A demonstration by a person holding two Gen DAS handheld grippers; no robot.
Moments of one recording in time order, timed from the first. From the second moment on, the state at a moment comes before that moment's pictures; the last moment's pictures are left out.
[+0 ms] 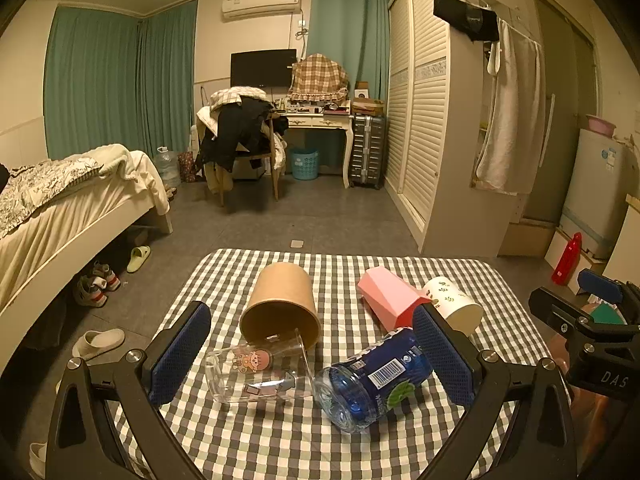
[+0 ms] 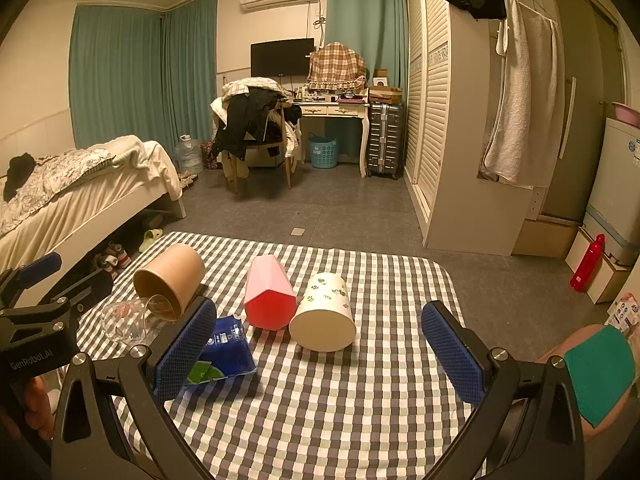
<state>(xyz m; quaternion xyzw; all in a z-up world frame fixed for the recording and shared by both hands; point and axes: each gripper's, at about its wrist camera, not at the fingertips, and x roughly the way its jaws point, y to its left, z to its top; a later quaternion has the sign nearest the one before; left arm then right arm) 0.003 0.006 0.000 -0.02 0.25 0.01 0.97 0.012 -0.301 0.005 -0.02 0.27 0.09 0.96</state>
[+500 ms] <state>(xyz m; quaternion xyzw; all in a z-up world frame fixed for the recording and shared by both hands) 0.003 0.005 -0.001 -0.02 0.25 0.01 0.97 0.012 -0.299 0.005 -0.02 0.27 0.09 0.96</state>
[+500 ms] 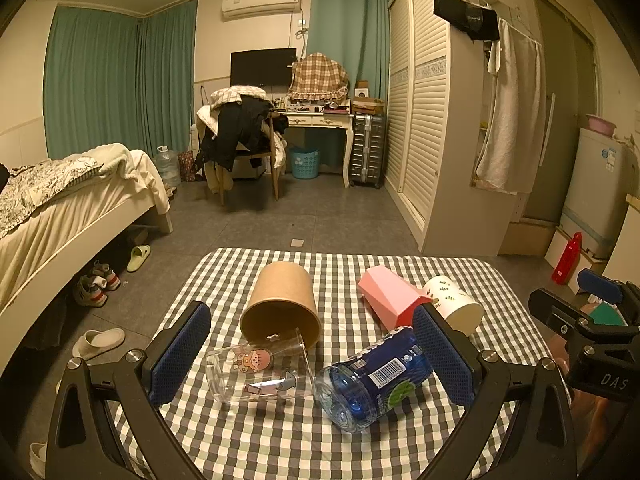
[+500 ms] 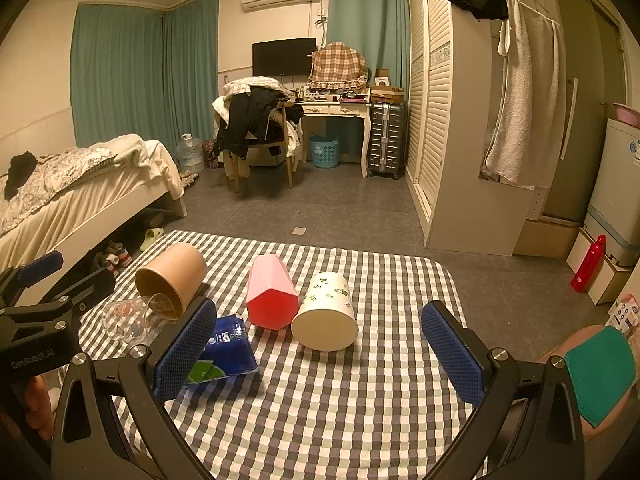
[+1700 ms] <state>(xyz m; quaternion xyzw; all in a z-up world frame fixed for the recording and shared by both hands) 0.004 0.005 -0.010 -0.02 0.26 0.01 0.96 0.008 -0.284 -0.003 -0.02 0.27 0.10 0.96</state>
